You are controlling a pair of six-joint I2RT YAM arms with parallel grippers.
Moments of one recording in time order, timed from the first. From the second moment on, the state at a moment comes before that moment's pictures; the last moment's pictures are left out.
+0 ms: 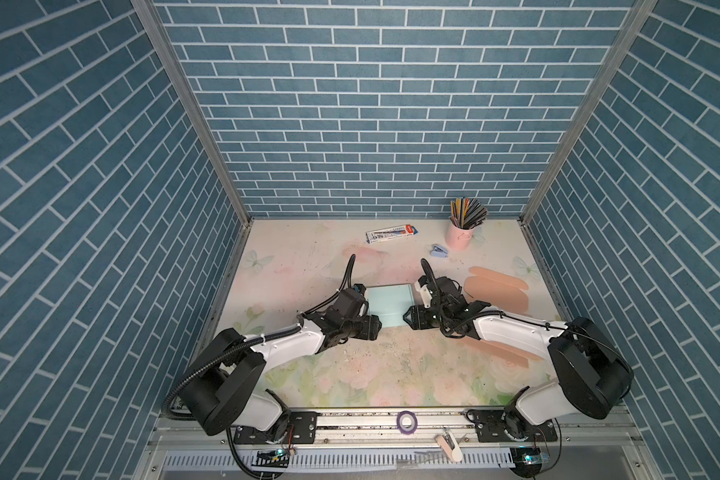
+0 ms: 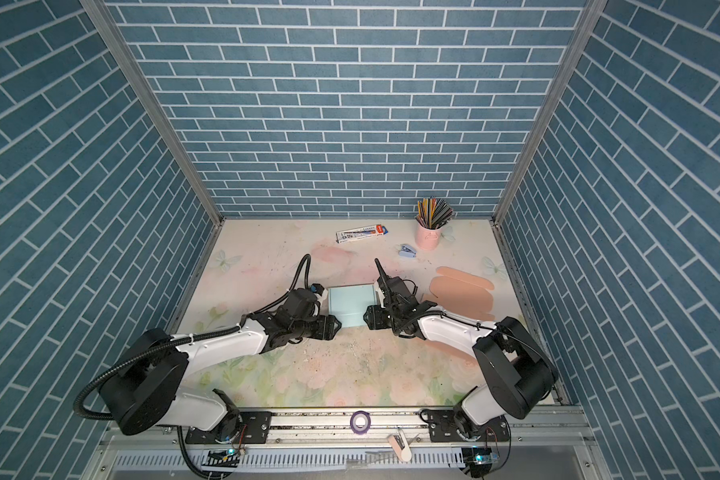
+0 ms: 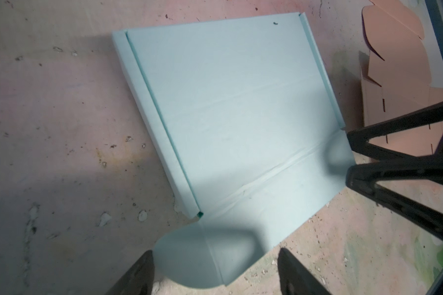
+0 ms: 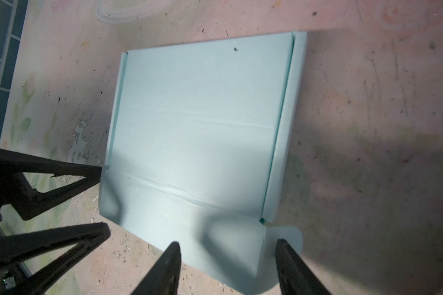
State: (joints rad) left arm -0.70 1.44 0.63 -0.07 0.12 -0.53; right arm 0.71 1.50 0.75 -0.13 -0.20 0.50
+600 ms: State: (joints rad) left arm -0.74 1.49 0.63 0.00 0.13 -0.57; right arm 0.75 1.52 0.74 -0.10 -0.21 0.55
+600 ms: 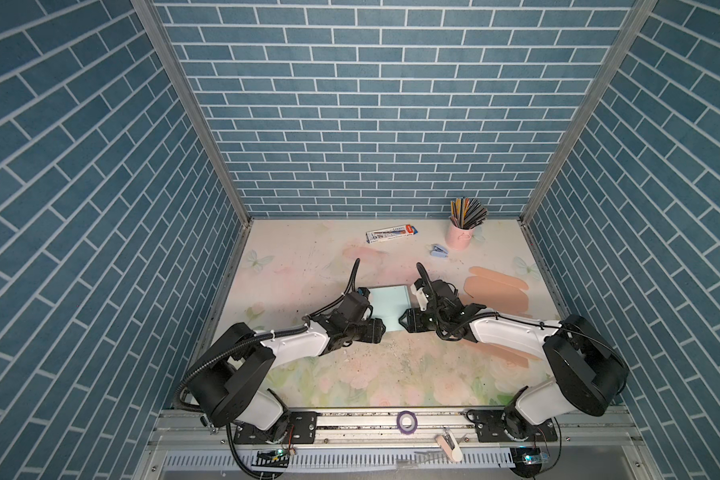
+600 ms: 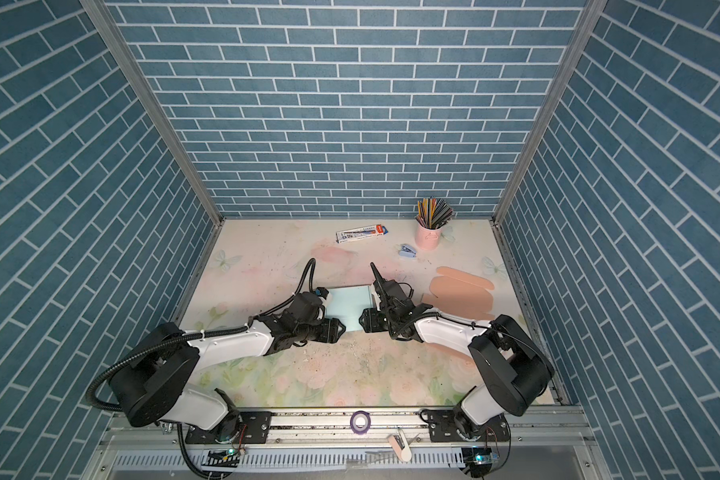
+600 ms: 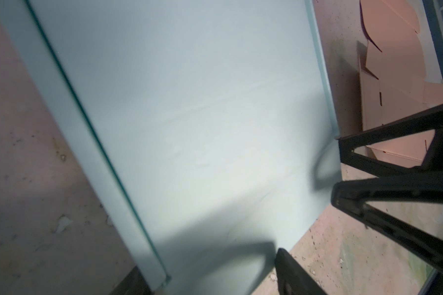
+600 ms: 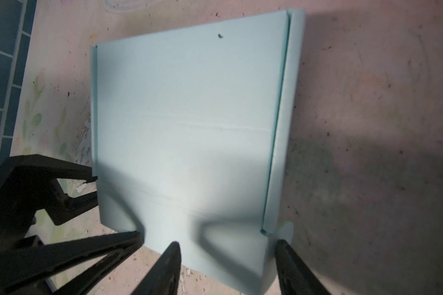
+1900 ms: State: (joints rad) left arm -0.74 1.51 0.62 0.01 0.08 -0.55; right arm 0.75 1.57 0.71 -0.02 -0.25 0.60
